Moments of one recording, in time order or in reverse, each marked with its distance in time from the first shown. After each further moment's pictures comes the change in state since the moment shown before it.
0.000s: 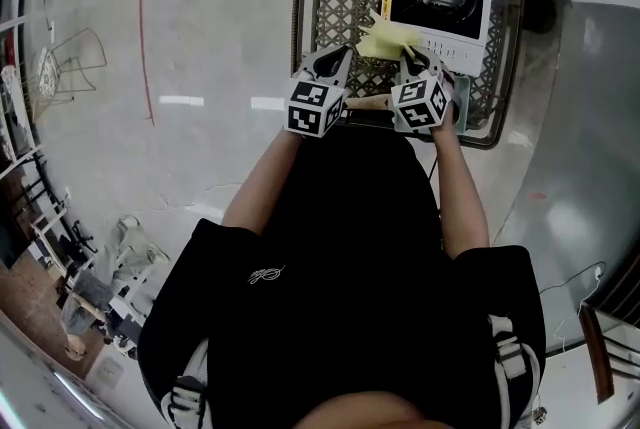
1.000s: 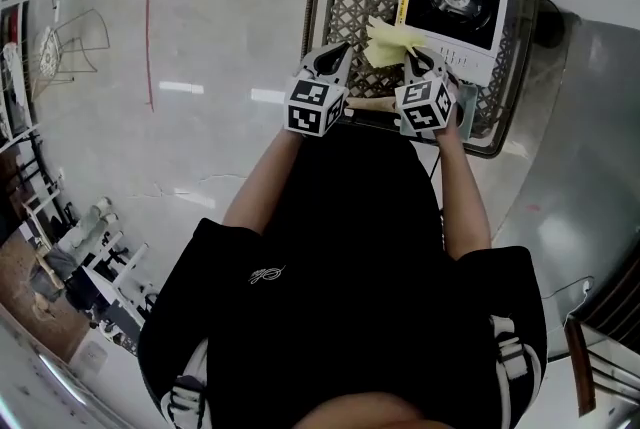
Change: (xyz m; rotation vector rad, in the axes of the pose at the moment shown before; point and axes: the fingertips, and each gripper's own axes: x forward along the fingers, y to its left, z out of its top) left arm -0.014 0.027 0.001 -0.038 -0.037 0.060; right arm 0.006 0.013 0.024 -0.037 -0.009 0.049
